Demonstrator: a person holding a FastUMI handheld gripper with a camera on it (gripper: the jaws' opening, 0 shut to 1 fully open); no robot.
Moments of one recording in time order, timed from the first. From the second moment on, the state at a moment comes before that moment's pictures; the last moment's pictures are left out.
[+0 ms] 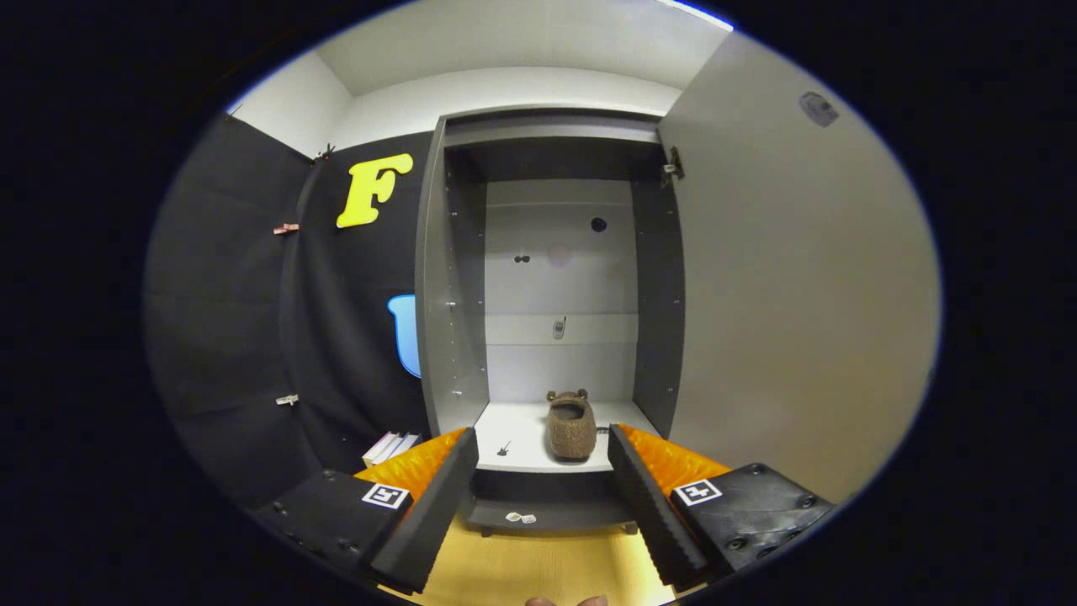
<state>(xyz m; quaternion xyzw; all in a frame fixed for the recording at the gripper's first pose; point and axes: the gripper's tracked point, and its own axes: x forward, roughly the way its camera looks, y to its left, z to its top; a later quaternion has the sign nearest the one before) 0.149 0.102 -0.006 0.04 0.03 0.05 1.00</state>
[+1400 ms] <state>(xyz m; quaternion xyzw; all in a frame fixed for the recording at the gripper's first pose) 0.011 -0.202 0.000 0.05 0.02 -0.03 1.00</state>
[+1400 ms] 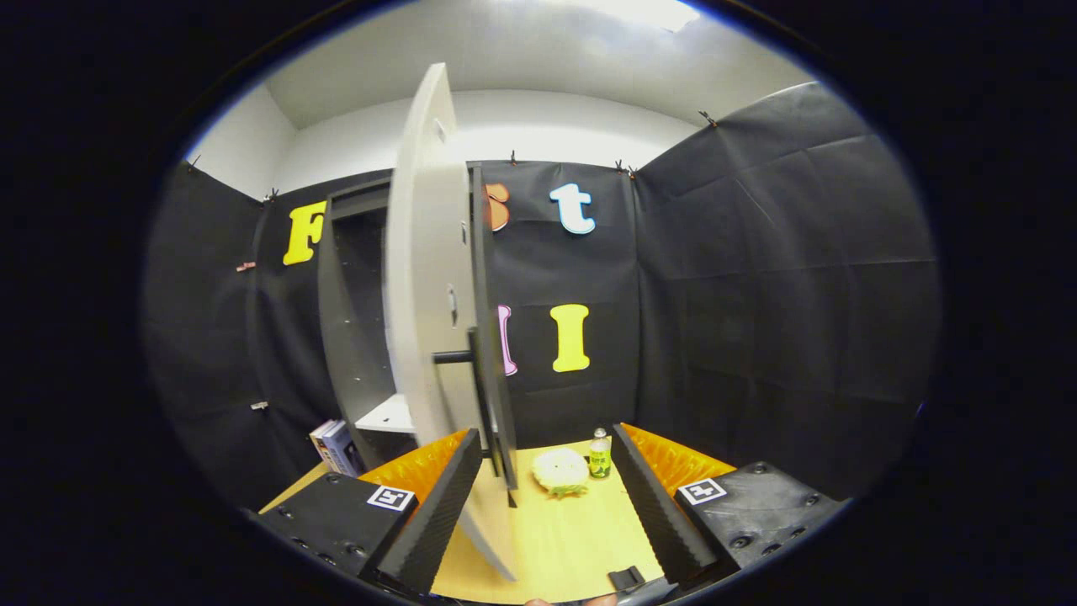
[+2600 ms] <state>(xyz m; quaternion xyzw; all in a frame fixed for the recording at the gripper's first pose) 0.056 -0.135 -0.006 0.04 0.04 -0.06 1.00</state>
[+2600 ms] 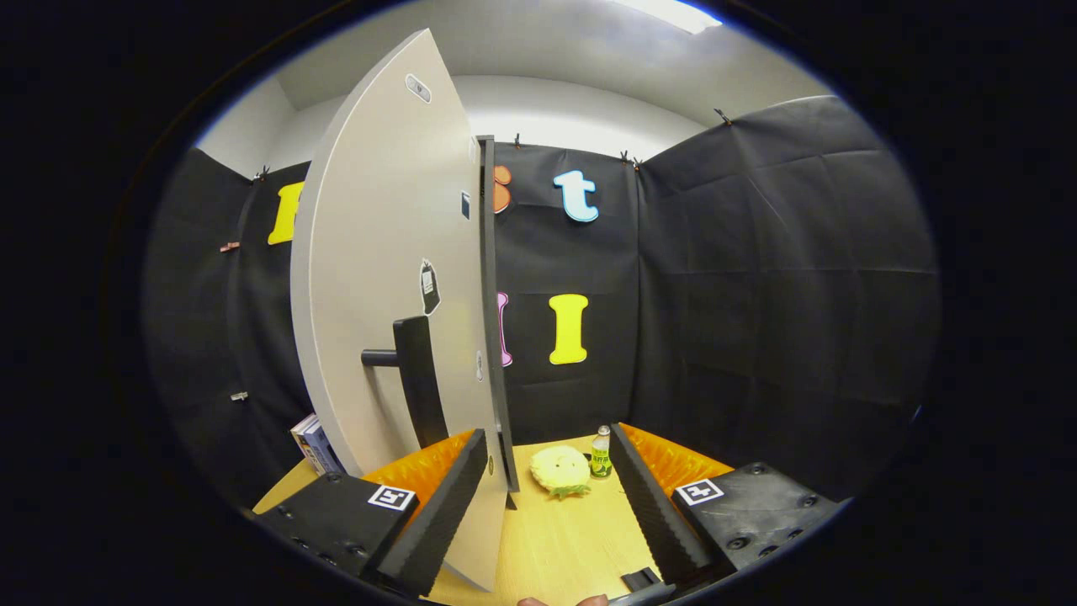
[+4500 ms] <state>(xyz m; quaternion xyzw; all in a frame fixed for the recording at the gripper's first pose) -0.025 0.019 -0.022 0.04 0.04 0.05 1.00</state>
